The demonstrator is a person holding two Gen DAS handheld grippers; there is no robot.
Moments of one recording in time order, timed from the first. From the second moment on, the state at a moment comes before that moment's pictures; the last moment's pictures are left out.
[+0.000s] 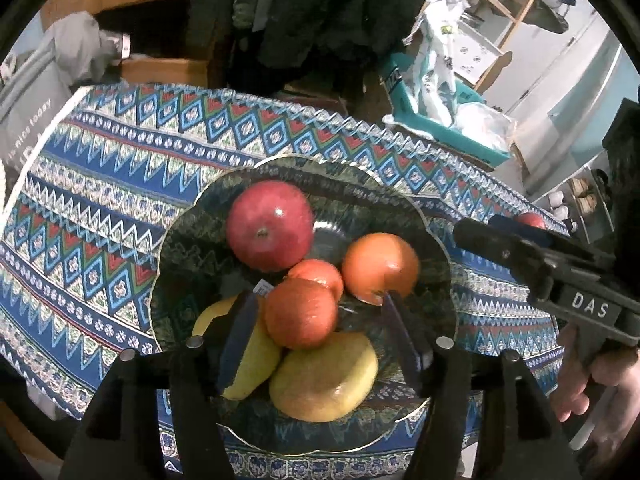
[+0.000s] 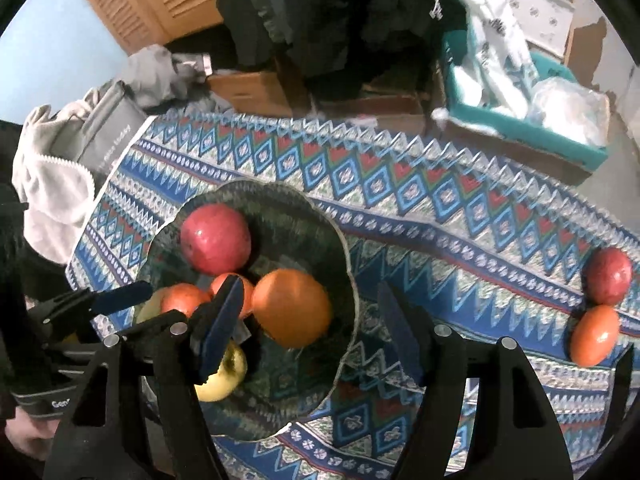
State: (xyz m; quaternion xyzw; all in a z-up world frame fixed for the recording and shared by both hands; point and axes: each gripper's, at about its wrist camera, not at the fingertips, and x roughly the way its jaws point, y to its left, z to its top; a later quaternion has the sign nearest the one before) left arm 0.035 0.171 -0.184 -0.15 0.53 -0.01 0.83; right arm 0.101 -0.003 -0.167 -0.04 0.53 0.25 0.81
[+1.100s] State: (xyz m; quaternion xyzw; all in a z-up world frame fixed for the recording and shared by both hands) left arm 0.027 0.086 -0.070 -0.07 0.43 -0.05 0.90; right arm 0.052 -0.102 -0.034 -0.08 0.40 0.14 0.90
